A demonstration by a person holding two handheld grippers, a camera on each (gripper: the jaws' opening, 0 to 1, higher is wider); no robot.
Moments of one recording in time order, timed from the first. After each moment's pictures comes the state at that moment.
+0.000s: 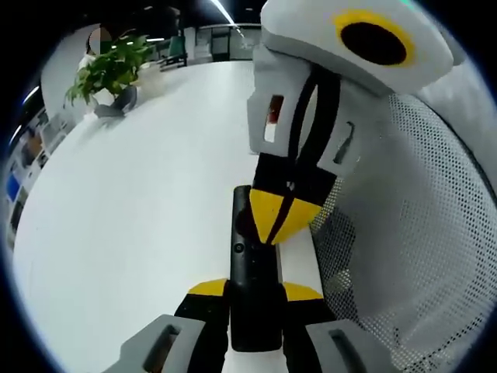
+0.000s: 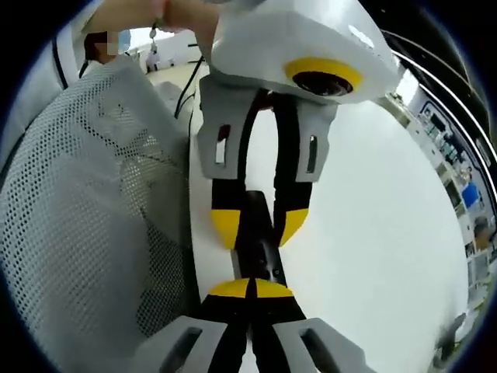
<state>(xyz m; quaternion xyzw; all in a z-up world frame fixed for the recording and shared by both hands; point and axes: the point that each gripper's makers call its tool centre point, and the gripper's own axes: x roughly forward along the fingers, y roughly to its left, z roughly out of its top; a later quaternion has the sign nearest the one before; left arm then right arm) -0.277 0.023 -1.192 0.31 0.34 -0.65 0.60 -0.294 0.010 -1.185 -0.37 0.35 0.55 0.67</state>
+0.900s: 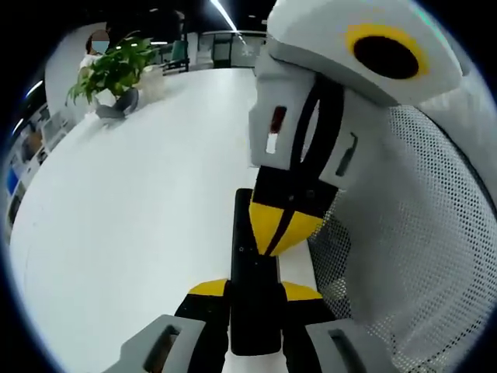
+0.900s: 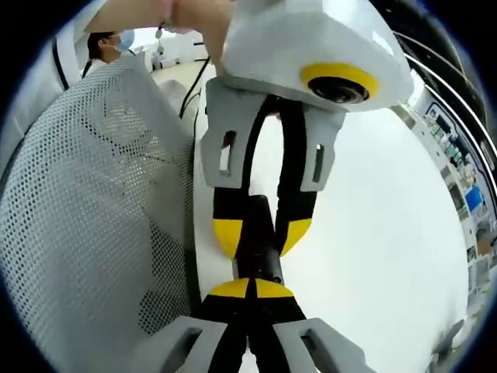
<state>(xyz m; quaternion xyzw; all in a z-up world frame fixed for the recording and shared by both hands) -0.283 0.015 -1.191 0.29 0.34 -0.66 0.61 -0.287 0.009 -1.181 -0.37 0.35 0.55 0.66</state>
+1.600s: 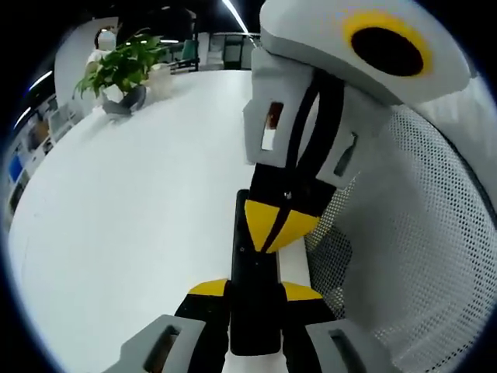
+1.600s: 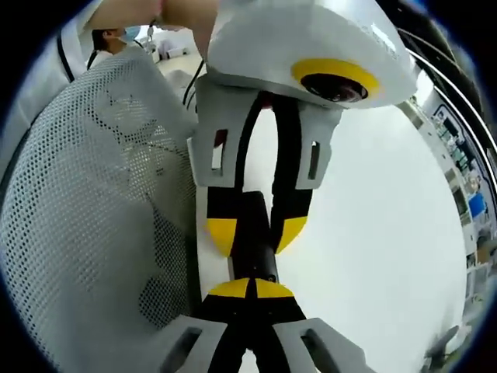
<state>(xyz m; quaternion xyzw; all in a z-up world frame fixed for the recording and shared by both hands) -0.288 0.010 -1.190 0.27 0.35 -0.65 0.62 -0.291 -0.001 -1.179 -0.40 0.36 0.55 0.64</state>
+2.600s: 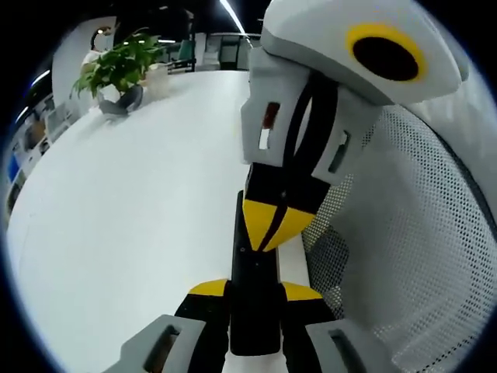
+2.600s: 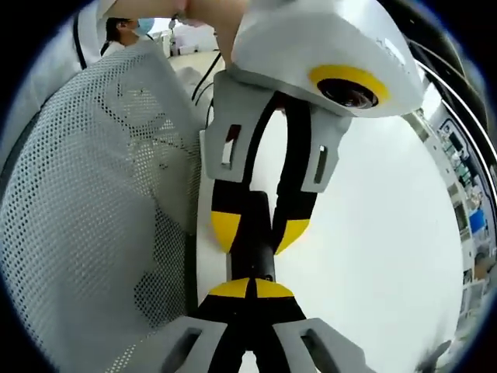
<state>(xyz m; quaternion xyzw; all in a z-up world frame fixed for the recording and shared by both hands) -0.291 0.014 -1.190 0.26 0.35 -0.66 0.61 -0.297 0.003 -1.184 -0.42 0.34 0.57 0.62</state>
